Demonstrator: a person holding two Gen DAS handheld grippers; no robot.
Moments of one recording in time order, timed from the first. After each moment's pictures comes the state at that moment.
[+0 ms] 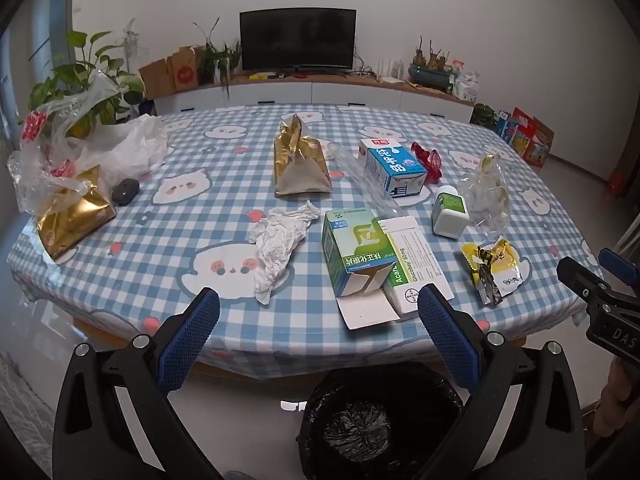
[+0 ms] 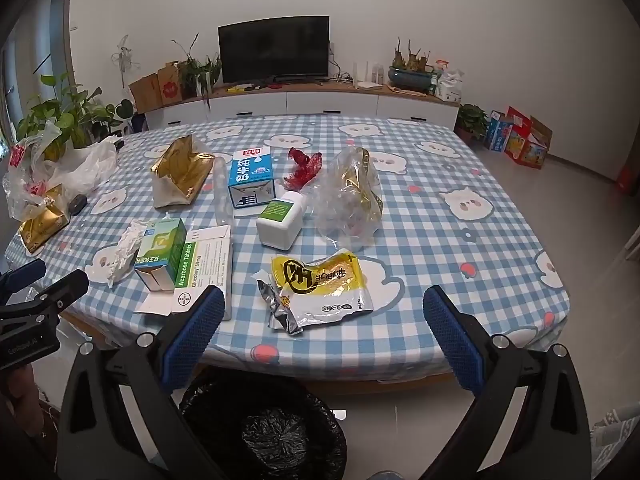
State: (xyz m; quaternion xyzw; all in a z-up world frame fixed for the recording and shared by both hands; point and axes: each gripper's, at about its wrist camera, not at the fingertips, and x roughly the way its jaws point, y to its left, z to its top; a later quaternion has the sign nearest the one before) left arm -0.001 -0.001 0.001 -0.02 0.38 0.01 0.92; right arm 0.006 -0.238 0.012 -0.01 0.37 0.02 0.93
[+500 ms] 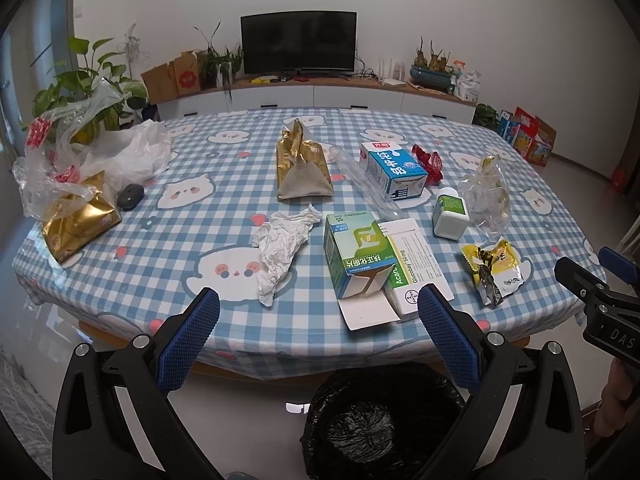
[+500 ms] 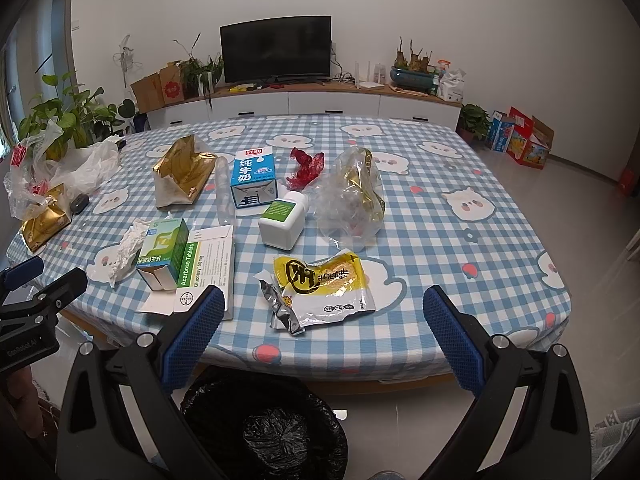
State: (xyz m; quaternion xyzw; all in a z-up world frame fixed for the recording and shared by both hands) left arm -0.004 -0.002 0.006 -0.01 0.38 0.01 0.93; right arm 0.006 -0.237 0.013 -0.01 0.36 0.02 0.93
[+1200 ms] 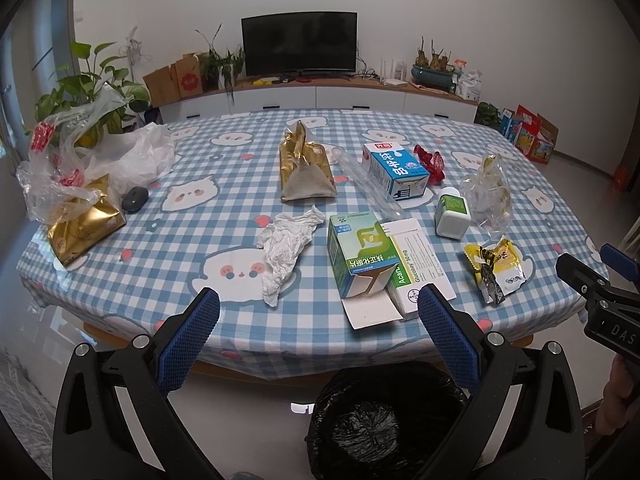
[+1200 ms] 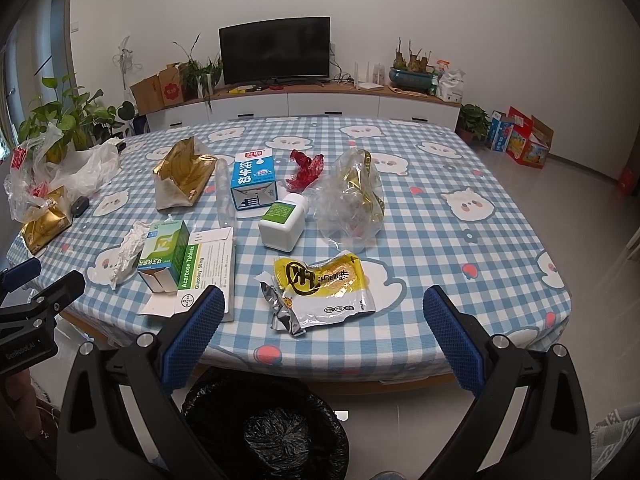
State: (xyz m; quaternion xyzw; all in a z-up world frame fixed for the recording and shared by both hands) left arm -0.007 -0.002 0.010 0.00 0.38 0.02 0.93; right arm 0.006 -0.236 0.014 -0.01 0.36 0.02 0.93
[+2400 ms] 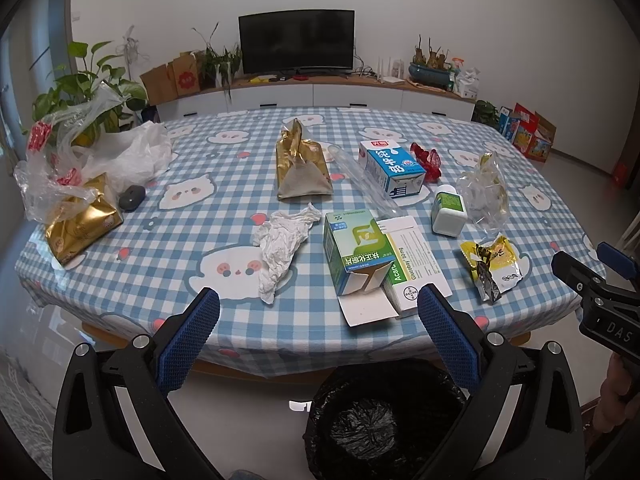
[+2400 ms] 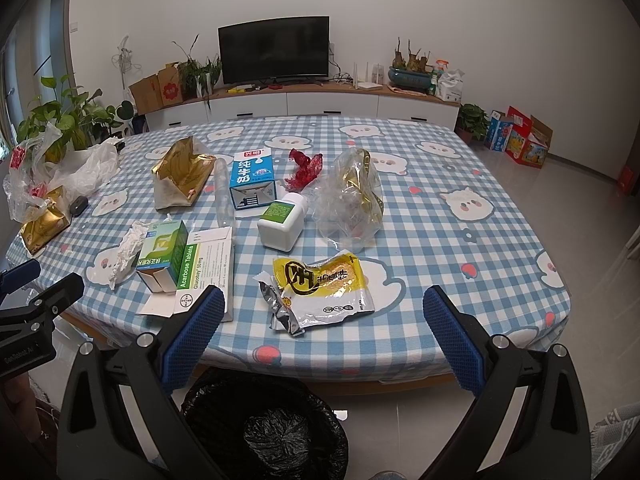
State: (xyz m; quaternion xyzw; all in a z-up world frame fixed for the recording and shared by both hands) left arm -0.008 -0.005 0.008 0.00 0.38 0.01 0.92; right arm 0.006 -0.235 0.014 -0.01 0.36 0.02 0.93
